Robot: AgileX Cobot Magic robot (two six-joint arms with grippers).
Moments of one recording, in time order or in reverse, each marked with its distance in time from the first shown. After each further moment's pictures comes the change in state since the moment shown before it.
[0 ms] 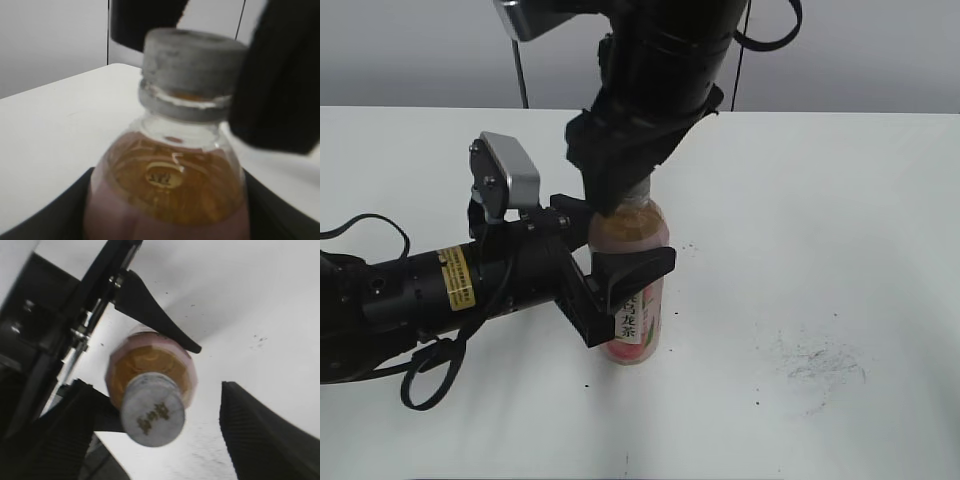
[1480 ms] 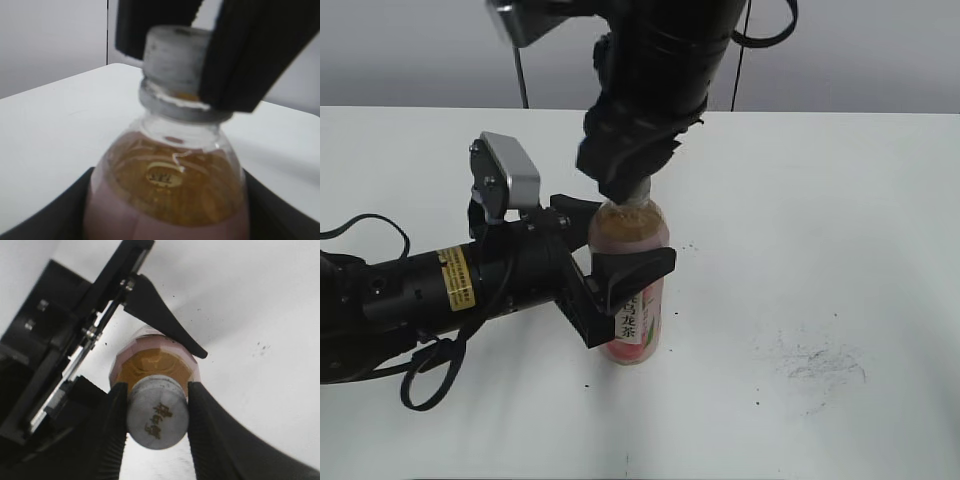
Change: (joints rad) left arm 0.000 0.000 0.000 0.000 0.000 0.000; right arm 0.000 0.000 0.000 0.009 0.001 -0.055
